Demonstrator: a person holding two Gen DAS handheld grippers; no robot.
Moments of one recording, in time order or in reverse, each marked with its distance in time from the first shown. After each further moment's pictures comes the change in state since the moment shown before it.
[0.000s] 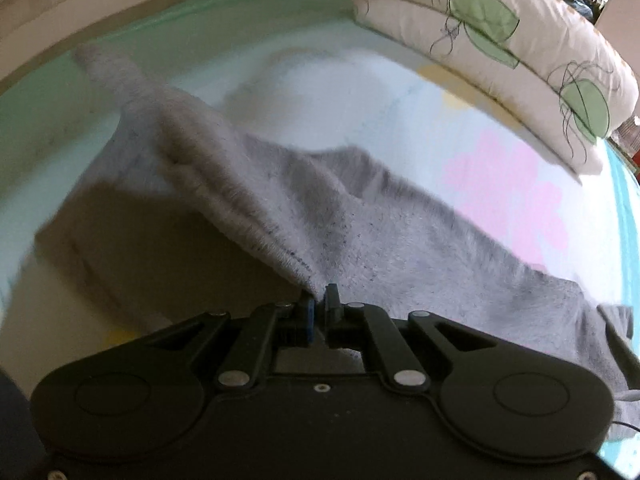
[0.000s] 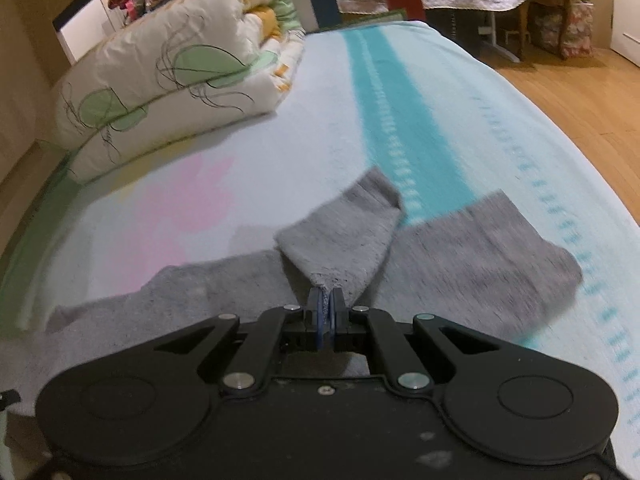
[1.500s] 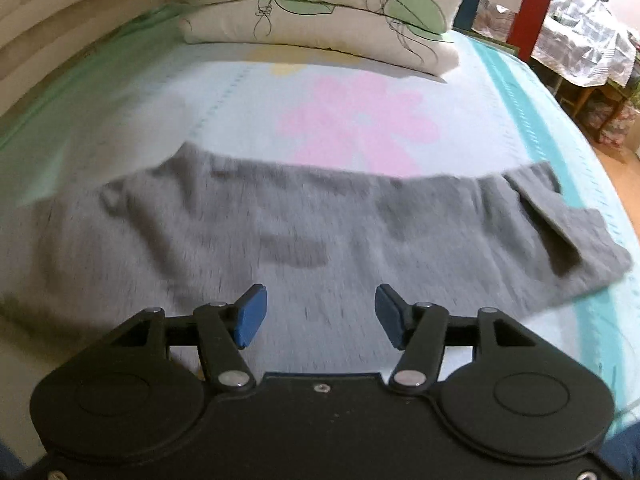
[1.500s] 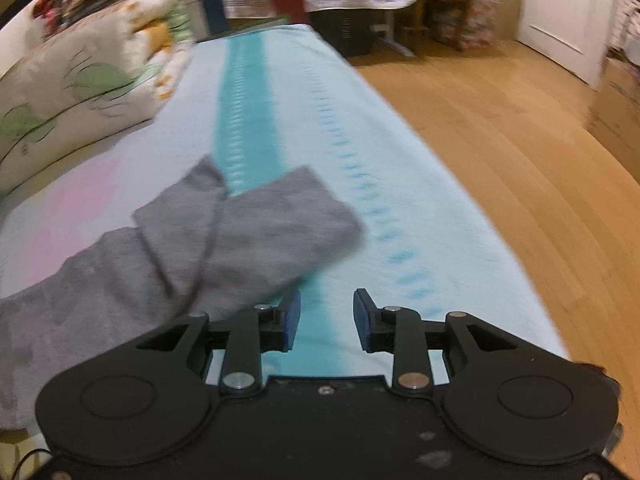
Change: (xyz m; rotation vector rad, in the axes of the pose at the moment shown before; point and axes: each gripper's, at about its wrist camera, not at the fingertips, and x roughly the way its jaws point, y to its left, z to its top) left arm -0.031 -0.097 -0.036 0.452 -0.016 -0.165; right arm -0.075 -0.092 -0.038 0.052 0.000 -0.243
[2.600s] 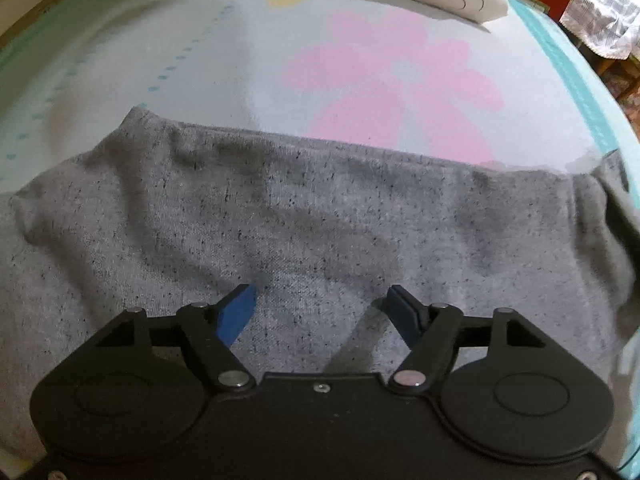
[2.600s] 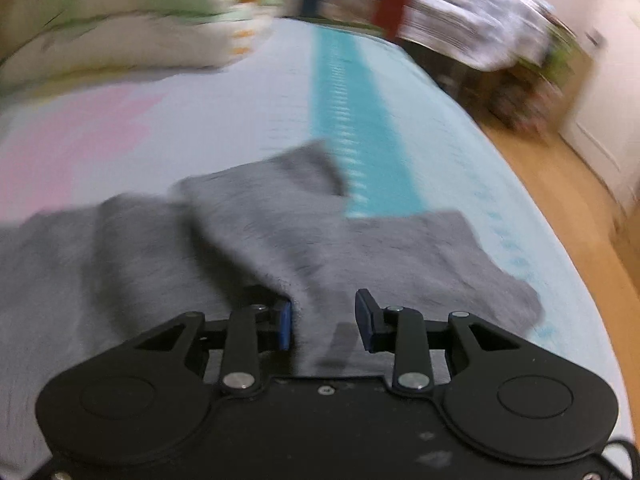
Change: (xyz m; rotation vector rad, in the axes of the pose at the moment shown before) left arm 0.100 0.026 0.017 0.009 0.173 -0.029; right arm 0.107 0.126 0.005 -0.256 -0.089 -0.109
